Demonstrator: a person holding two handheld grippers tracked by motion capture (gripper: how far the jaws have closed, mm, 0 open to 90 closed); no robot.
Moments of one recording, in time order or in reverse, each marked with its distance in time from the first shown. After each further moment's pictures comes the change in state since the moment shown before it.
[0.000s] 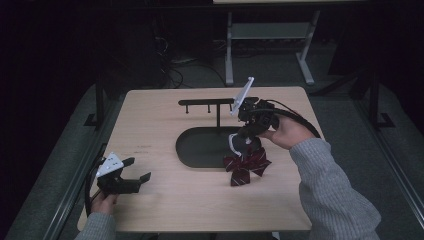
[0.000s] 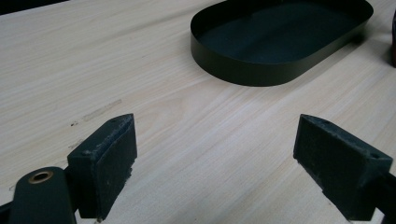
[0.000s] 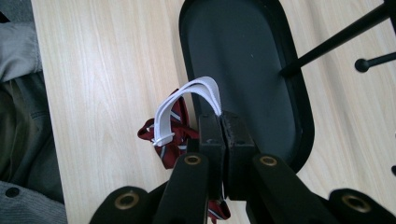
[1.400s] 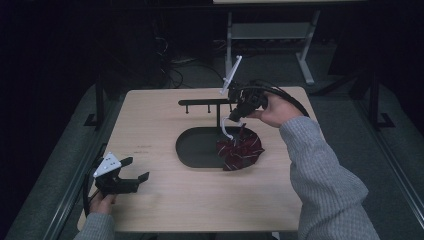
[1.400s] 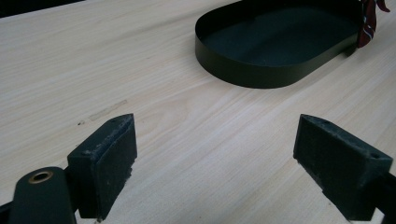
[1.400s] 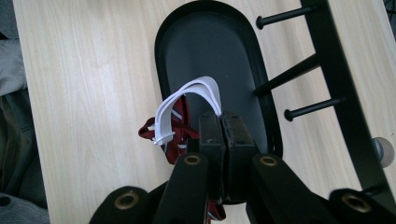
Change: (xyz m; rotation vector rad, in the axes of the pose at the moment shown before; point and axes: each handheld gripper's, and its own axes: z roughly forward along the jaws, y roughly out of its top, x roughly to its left) left arm 0.003 -0.001 -0.004 -0.008 0.005 -0.010; right arm -0.039 0.036 -0.006 0.016 0.013 0.013
